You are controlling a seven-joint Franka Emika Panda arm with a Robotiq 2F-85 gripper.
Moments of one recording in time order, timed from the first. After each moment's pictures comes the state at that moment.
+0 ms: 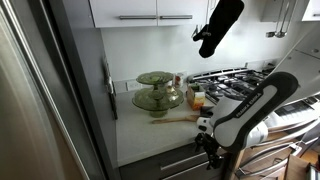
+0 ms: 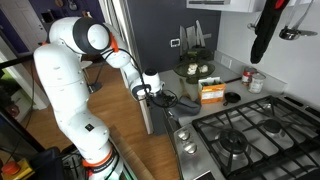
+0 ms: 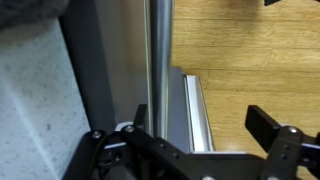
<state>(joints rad) 0.25 0.13 0.11 -2.63 0.68 2.96 -1.48</state>
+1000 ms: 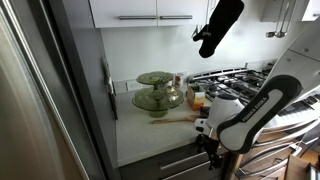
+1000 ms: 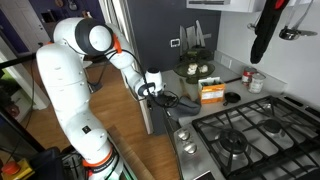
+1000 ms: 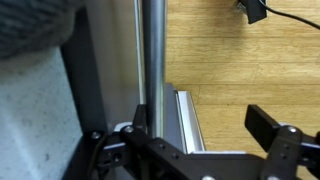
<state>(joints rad) 0.14 0.15 0.15 -2.61 0.34 2.87 -1.21</state>
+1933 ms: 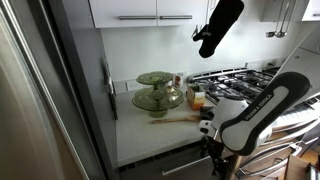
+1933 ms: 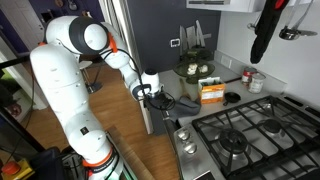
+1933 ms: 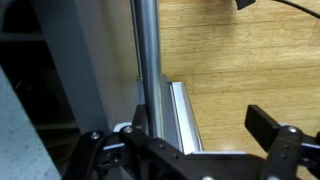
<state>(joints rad) 0.07 0.10 0.27 -2.67 0.54 2.88 -1.29</state>
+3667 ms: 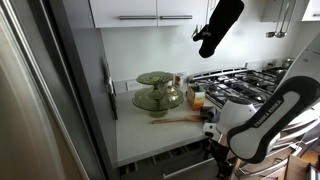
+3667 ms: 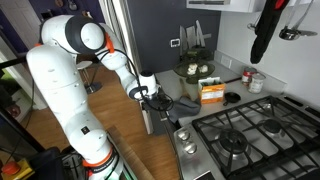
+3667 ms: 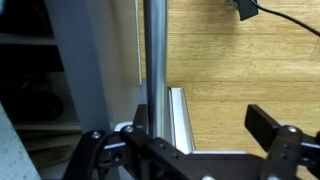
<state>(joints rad) 0.10 0.08 0.26 -2.73 0.52 2.94 -1.31</state>
